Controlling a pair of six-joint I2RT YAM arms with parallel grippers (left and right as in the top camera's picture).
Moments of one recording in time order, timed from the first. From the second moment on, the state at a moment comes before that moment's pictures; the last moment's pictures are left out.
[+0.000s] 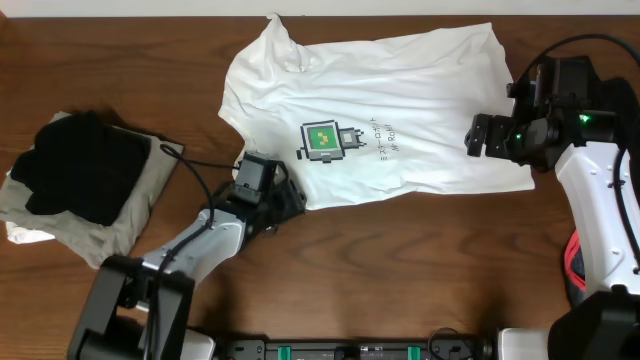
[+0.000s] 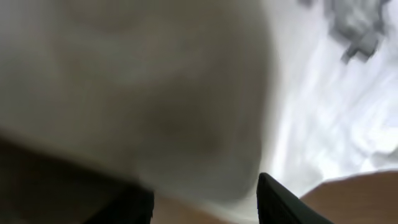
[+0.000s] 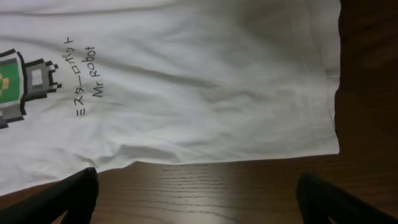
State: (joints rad) left arm -0.35 1.57 0.64 -0.10 0.24 -0.76; right arm -0.07 1.55 1.31 -0.93 -0.13 0.11
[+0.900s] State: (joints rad) left arm -0.35 1.21 0.63 0.22 -0.01 -0.75; right arm -0.07 1.55 1.31 -0.93 -0.13 0.11
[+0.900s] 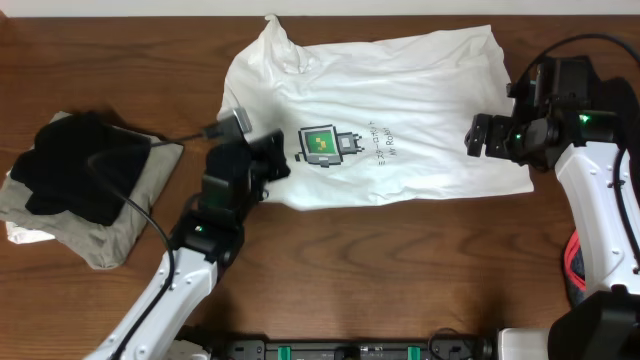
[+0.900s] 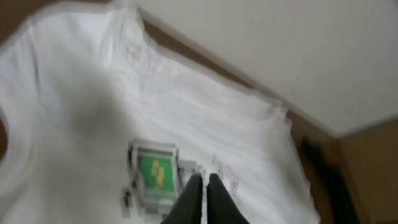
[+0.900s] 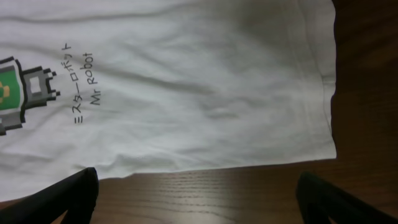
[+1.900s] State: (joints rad) left arm -0.36 1.19 0.53 -0.39 0.14 -0.80; right arm -0.07 1.55 1.30 -0.94 -0.10 0.10
